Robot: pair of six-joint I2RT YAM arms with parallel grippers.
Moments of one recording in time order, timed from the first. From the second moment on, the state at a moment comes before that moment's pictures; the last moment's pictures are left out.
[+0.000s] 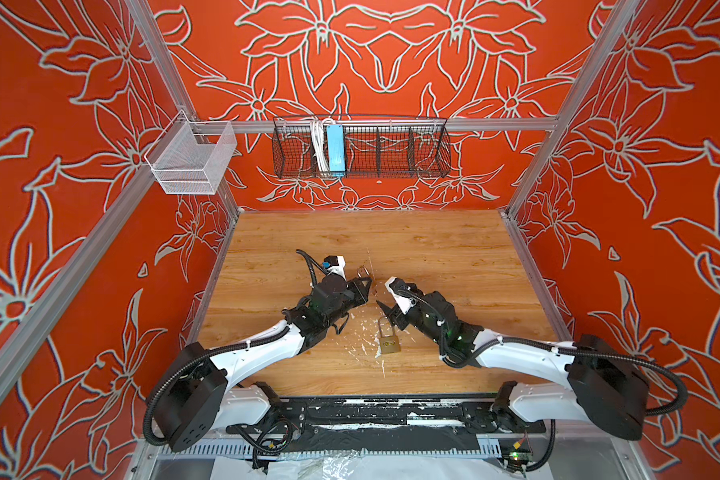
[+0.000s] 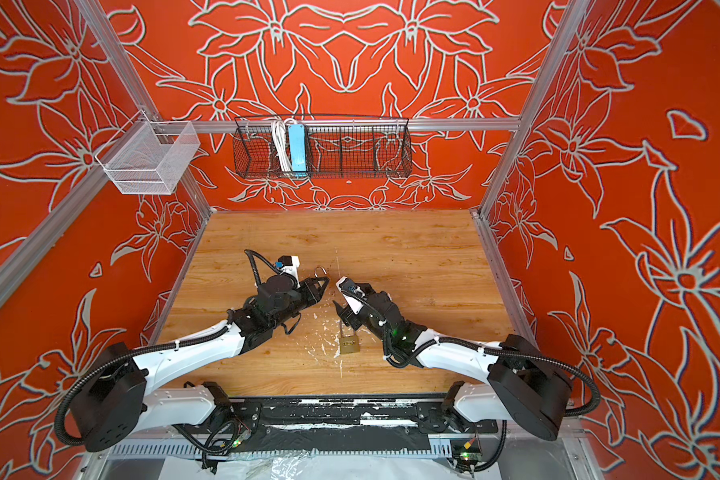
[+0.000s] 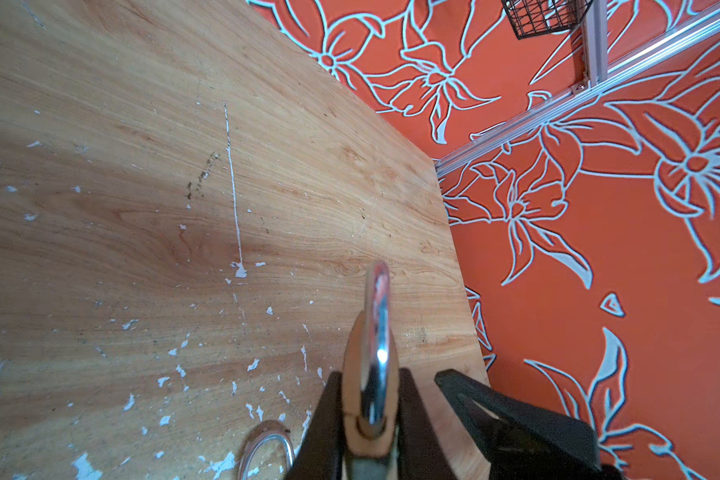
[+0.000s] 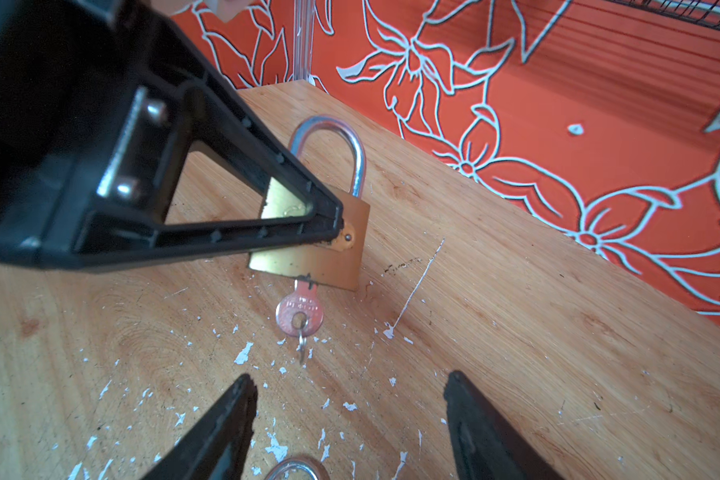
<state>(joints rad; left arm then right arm) -0.67 1.26 0.63 0.29 -0.08 -0.96 0.88 1.30 0.53 0.47 0.19 -0.11</state>
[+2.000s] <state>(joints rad) -0.73 1.29 0.63 0.31 -0.14 -0.98 0.90 1.41 0.66 0.37 0.31 -0.10</state>
